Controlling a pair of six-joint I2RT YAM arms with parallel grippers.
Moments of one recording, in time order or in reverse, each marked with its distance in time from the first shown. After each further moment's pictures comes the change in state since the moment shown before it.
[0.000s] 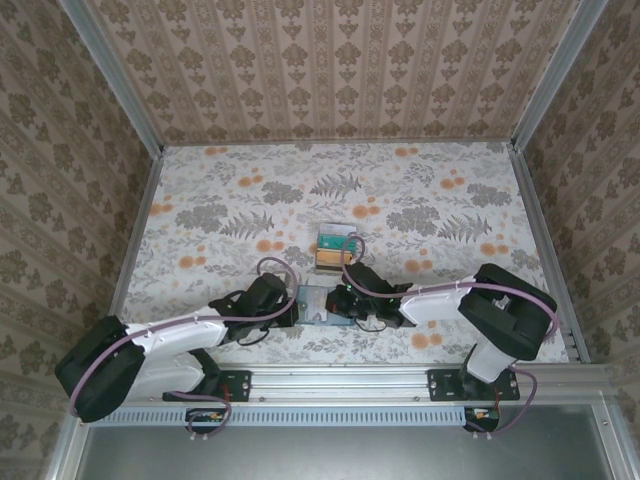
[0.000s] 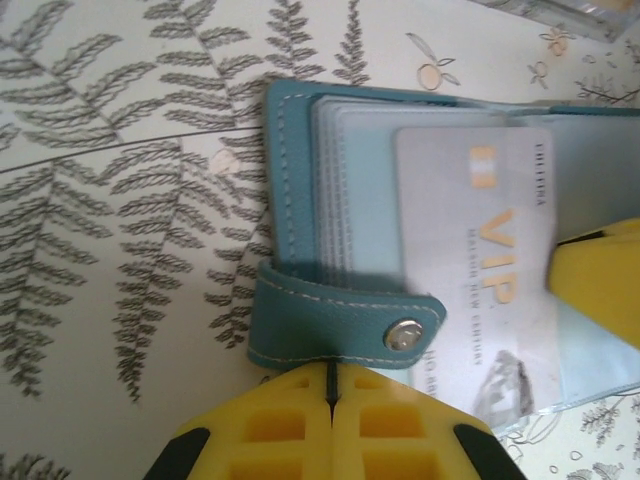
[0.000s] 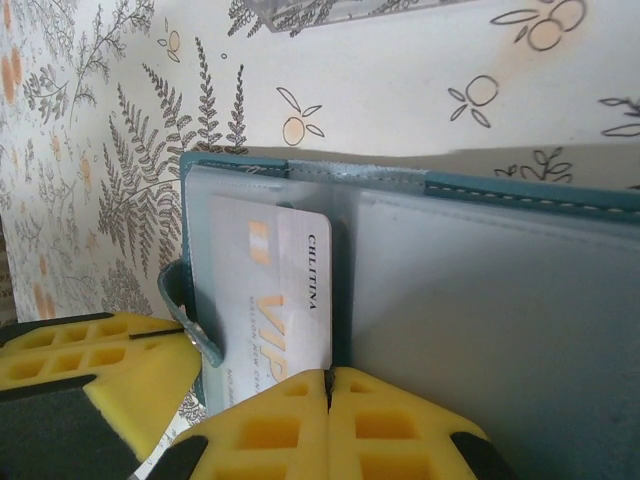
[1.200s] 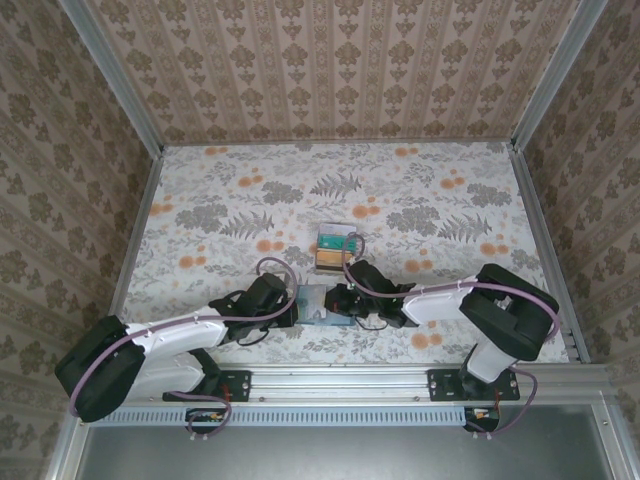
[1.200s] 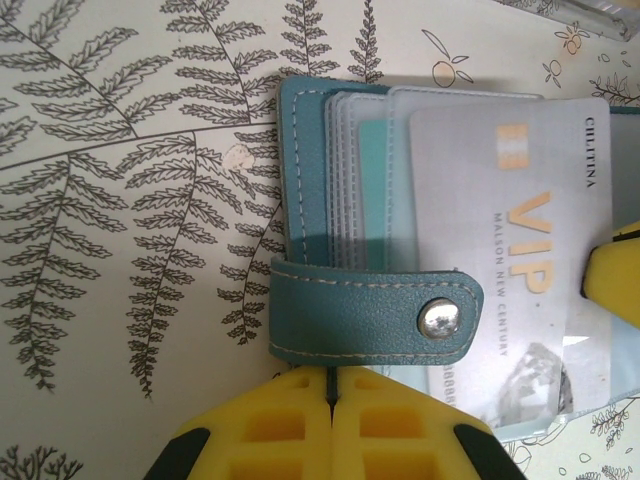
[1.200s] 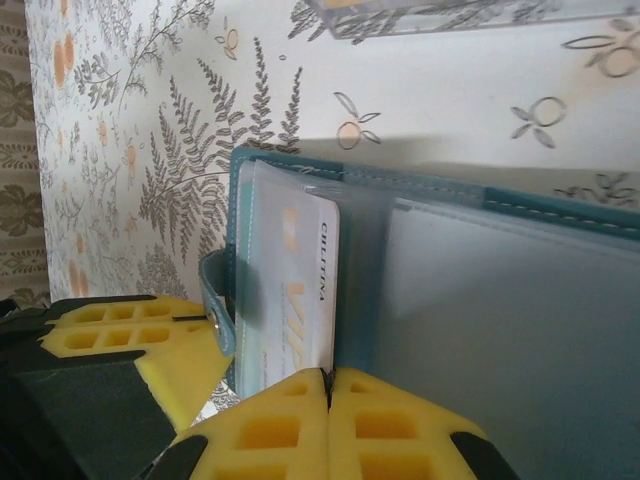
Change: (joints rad) left arm 0.000 0.001 0.002 -0.007 -0.005 -0.004; right arm -0.026 -0.013 -0.031 0.072 -0.051 -0.049
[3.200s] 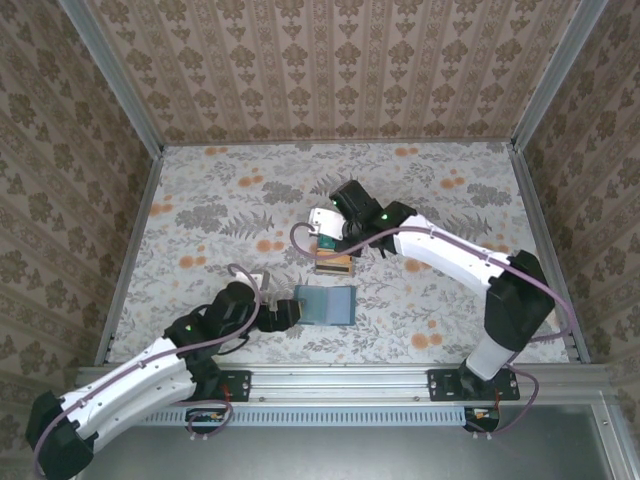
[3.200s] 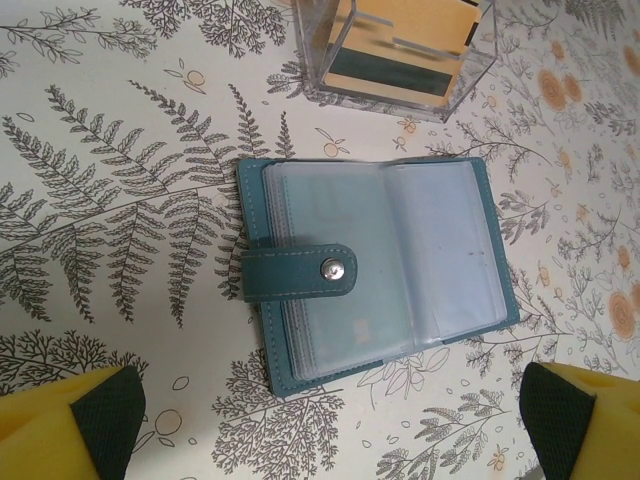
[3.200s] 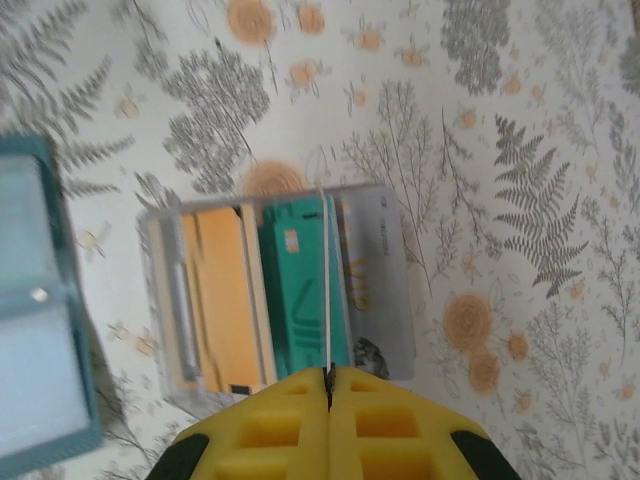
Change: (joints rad) left arm 0.008 -0.560 -0.031 -0.293 -0.023 0.061; right arm -0.172 0.083 0.821 -0.974 0.271 -1.758
